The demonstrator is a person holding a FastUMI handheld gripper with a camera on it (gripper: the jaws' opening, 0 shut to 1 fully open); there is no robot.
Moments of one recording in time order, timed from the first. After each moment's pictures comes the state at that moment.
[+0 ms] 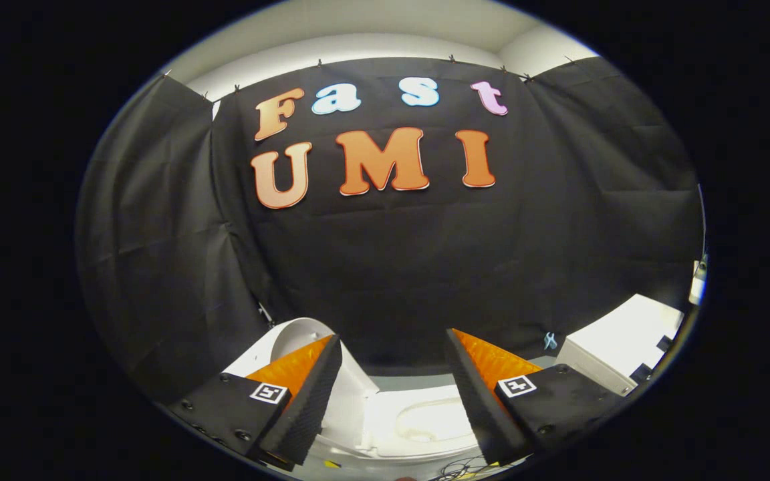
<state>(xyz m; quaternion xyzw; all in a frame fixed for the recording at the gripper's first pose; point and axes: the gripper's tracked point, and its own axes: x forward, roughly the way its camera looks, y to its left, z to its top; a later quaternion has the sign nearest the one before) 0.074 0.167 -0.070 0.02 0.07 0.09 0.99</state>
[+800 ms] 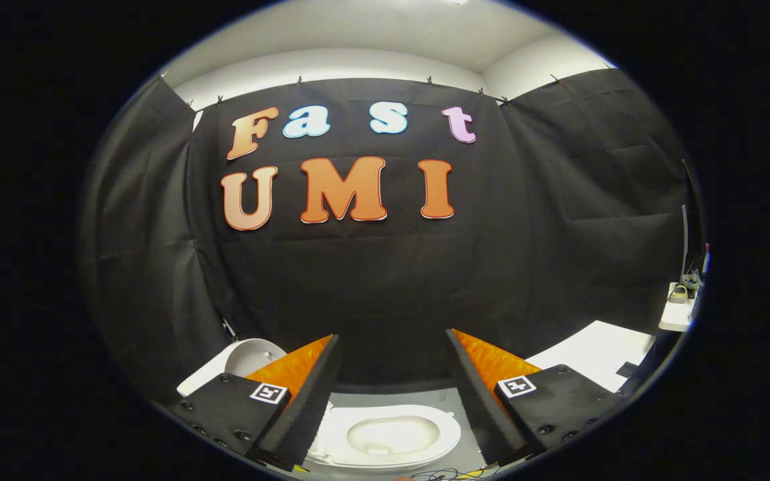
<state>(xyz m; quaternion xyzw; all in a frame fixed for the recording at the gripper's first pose) 0.065 0.083 -0.019 0.01 0.02 0.03 1.00</state>
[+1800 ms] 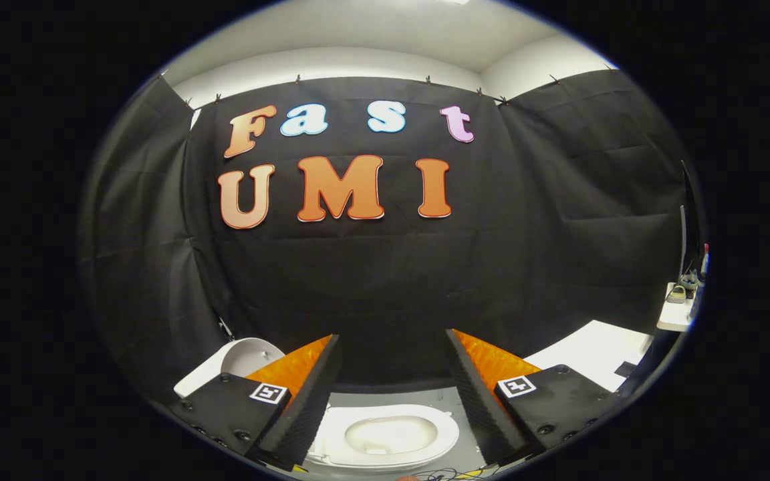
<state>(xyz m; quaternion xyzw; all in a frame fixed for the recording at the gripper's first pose) 0.068 0.084 -0.024 0.00 0.03 0.02 1.00</state>
